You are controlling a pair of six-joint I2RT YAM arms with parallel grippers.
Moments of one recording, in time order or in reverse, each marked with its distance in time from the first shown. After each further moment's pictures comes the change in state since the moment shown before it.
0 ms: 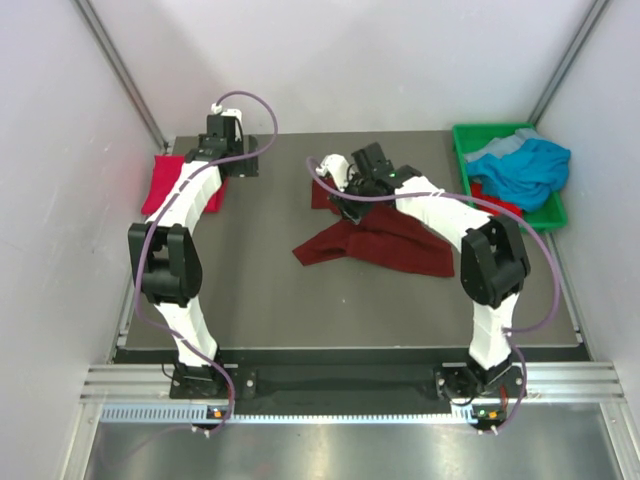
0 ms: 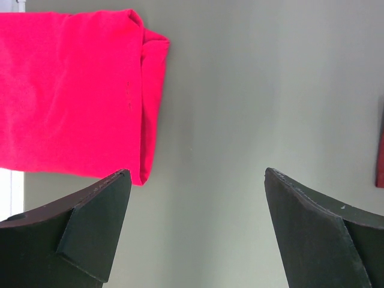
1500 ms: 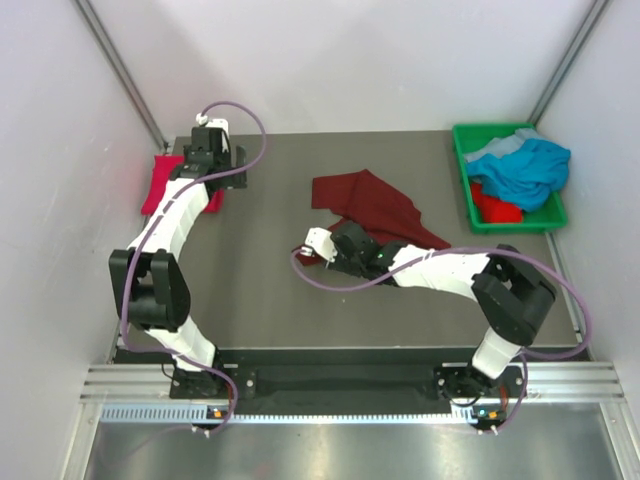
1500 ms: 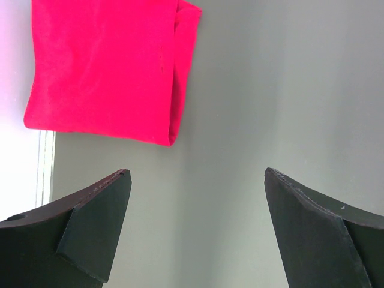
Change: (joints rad) left arm 0.029 -0.200 -0.196 0.007 -0.031 0.014; right arm 0.340 -0.256 -0.604 0.380 0.430 -0.043
